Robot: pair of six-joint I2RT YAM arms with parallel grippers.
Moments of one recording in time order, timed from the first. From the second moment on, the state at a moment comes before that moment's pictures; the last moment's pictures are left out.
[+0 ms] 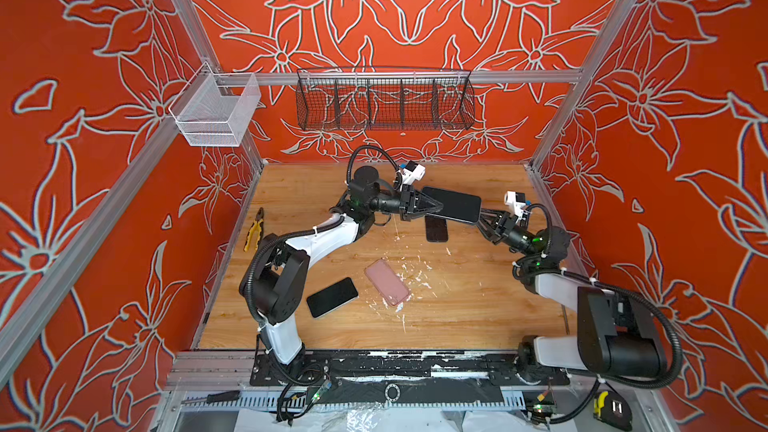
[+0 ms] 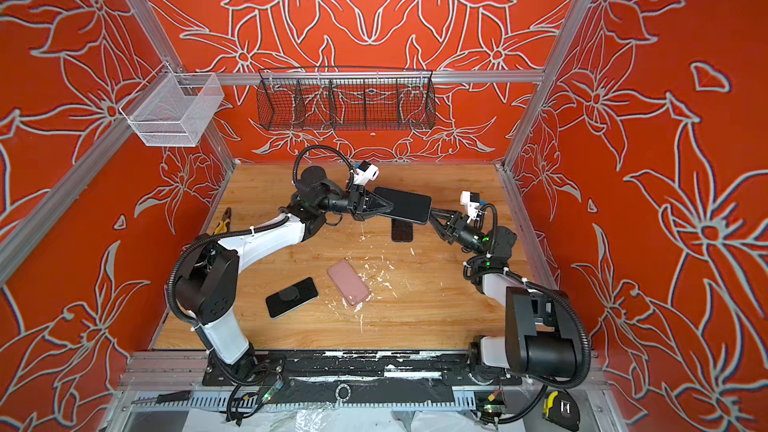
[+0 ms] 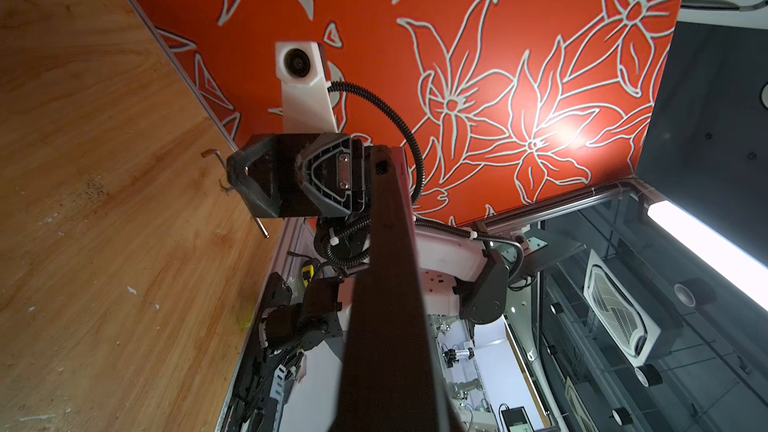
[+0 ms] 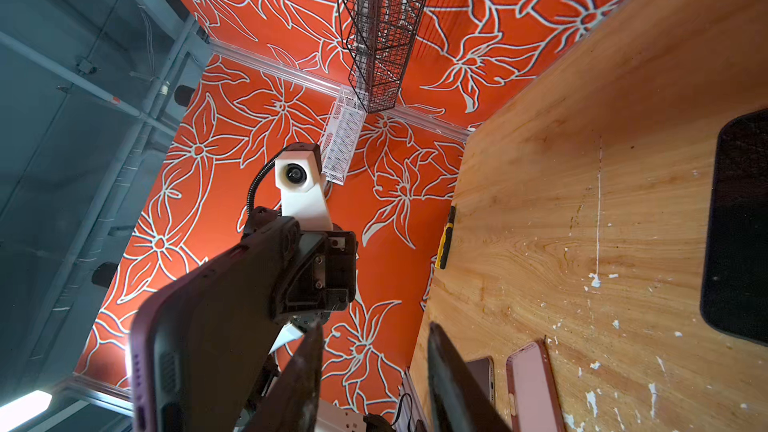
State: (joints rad) left arm -0.49 1.77 1.25 0.65 1.17 -1.33; right arm -0.09 1.35 0.41 1.23 -1.03 1.52
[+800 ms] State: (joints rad) left arm -0.54 1.75 1.17 0.55 0.76 -1.36; right arm 0.01 0.98 0.35 0.75 -0.74 1.42
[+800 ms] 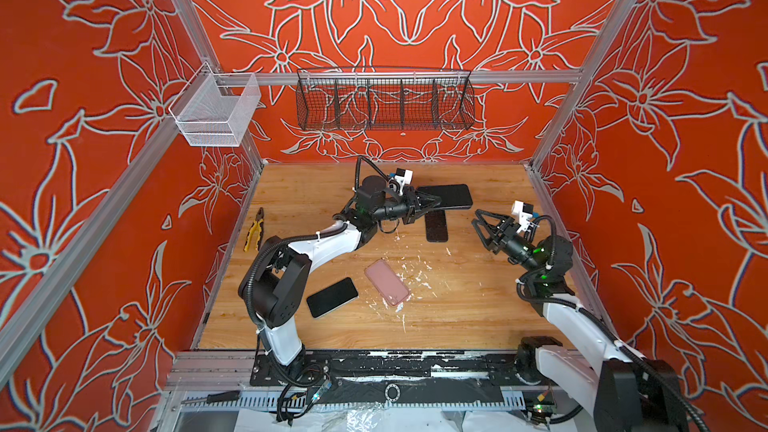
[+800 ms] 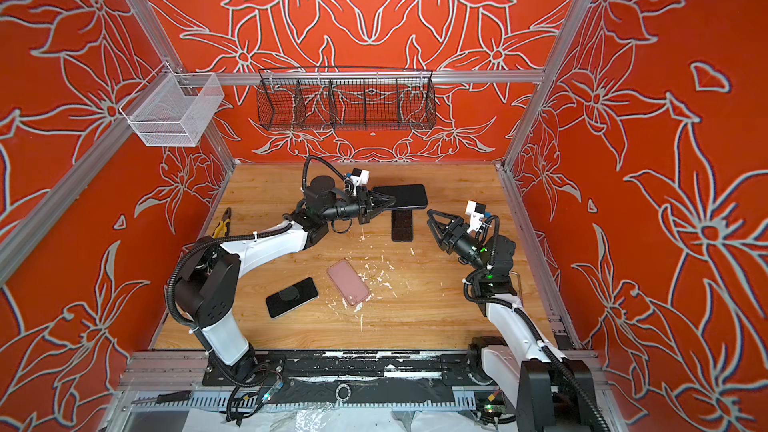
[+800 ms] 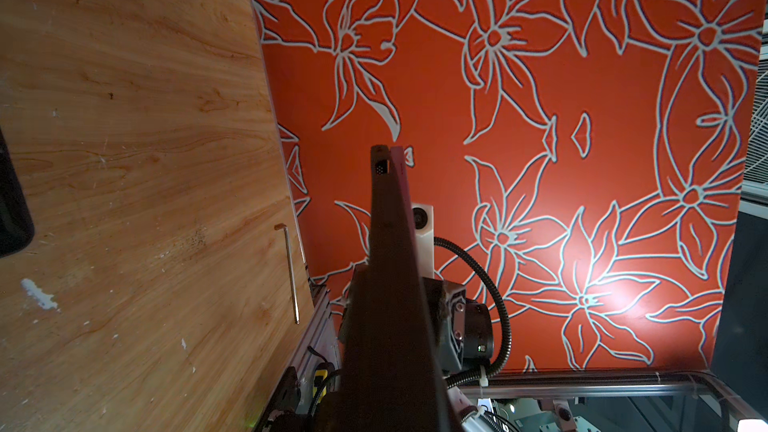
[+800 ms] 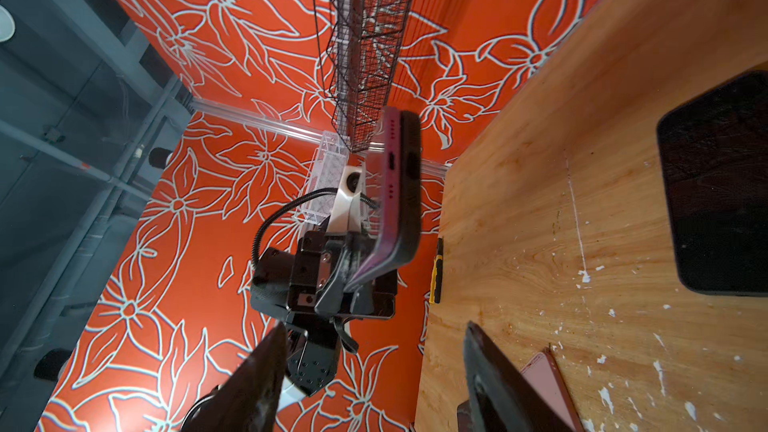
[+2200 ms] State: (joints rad) left arm -0.56 1.75 1.15 0.59 0.74 -1.37; right arm 0.10 1.16 0.45 0.84 -0.59 1.47
